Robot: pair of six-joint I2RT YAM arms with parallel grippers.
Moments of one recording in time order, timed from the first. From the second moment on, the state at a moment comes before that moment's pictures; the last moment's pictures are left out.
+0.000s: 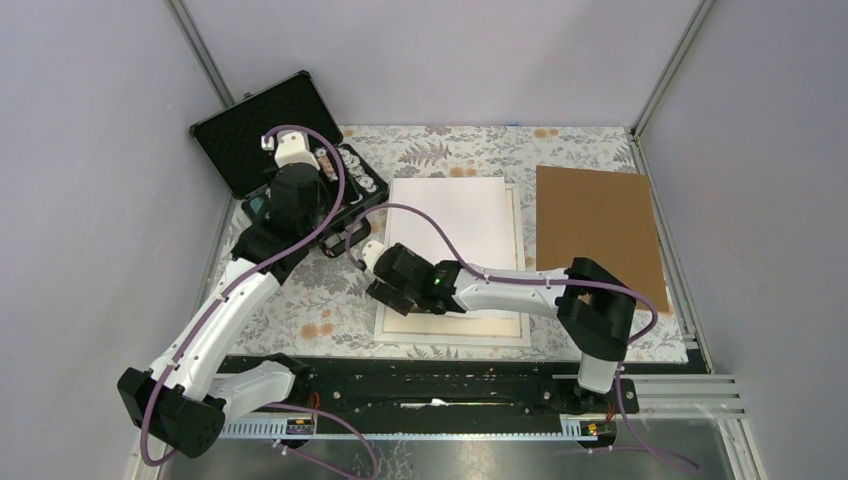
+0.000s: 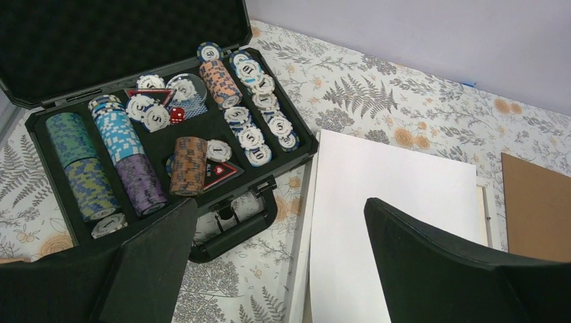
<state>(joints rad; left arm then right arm) -0.43 1.07 1.10 -0.37 -0.45 -0.42 1.17 1.81 1.23 -0.31 0.32 -0.09</state>
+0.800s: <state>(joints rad) -0.43 1.18 1.10 -0.32 -0.26 -0.44 0.38 1.47 0.92 -0.15 -0.17 0.62</state>
